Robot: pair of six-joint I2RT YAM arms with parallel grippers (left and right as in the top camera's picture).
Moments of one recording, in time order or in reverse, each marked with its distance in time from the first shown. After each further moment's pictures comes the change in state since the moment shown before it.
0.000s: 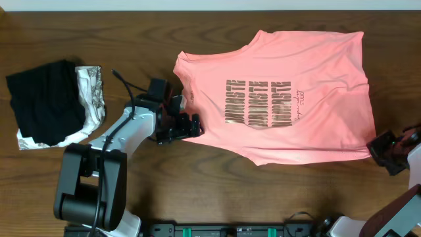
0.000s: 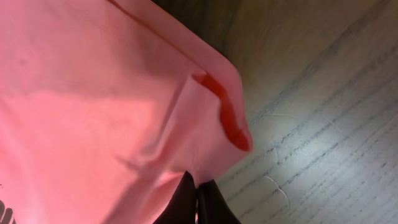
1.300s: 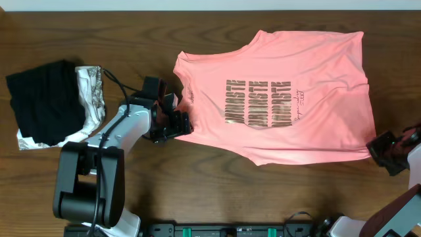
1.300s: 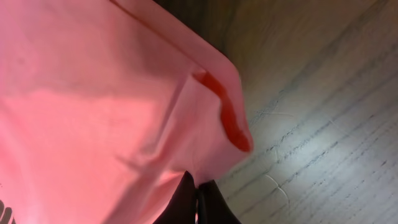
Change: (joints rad) left arm 0.046 0.013 0.012 -0.016 -0.082 -0.033; right arm 0.000 0.000 0.000 -0.004 0.000 0.000
